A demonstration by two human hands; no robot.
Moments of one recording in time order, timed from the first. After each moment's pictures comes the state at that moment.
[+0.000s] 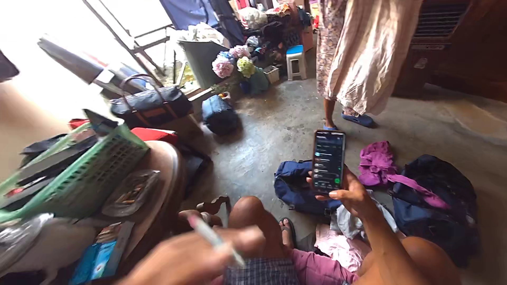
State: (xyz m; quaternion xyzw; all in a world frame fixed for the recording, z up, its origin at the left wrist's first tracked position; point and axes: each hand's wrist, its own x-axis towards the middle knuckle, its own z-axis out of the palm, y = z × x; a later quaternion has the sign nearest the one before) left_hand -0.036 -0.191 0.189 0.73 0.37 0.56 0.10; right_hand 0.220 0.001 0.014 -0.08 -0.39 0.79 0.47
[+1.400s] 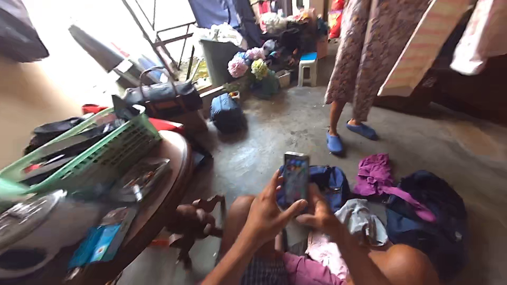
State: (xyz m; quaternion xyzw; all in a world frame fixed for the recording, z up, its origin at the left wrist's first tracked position) left_hand -0.005 -0.103 0.083 0.61 0.67 0.36 0.24; right_hand 0.174 -0.039 0.012 -0.12 -0.59 0.68 0.41
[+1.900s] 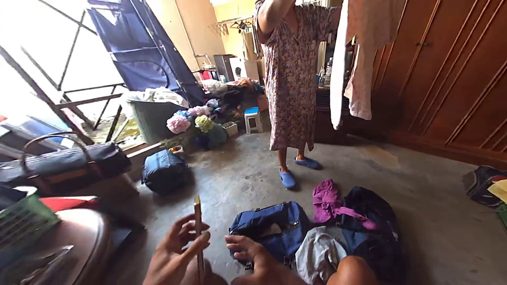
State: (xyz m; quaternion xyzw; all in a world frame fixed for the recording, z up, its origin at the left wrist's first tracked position) left_hand -0.045 -0.105 0.128 0.54 0.52 0.56 0.35; right_hand 0.162 -0.055 0.016 -0.11 -0.70 0.58 0.40
